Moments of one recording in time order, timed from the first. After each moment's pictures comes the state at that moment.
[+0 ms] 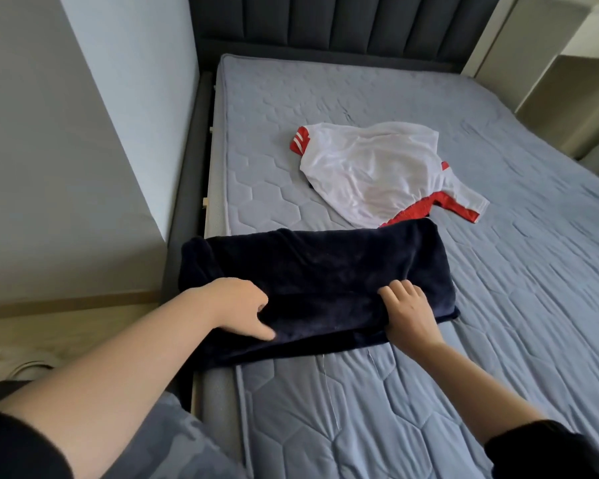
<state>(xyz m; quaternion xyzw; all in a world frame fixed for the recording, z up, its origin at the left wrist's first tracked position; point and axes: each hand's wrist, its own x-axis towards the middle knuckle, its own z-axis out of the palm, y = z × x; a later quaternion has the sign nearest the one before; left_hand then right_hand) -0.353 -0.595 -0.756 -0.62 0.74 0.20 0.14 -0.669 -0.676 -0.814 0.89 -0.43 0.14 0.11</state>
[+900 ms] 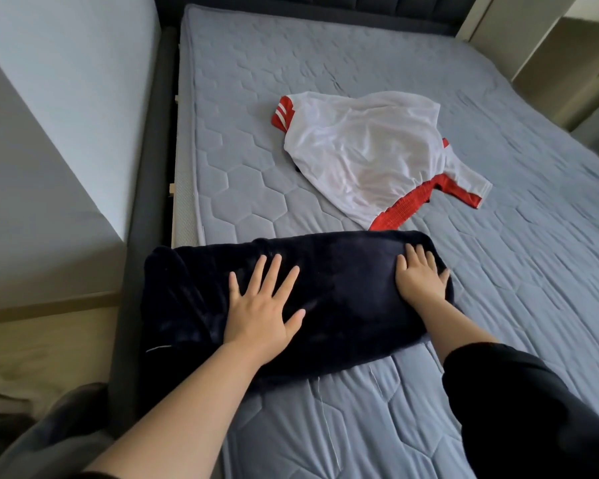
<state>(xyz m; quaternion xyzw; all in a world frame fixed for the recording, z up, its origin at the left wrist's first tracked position) -0.408 -0.633 -0.860 -0.72 0.70 0.04 -0.04 -0.674 -0.796 -0.855 0.65 -0.75 0.00 -0.14</state>
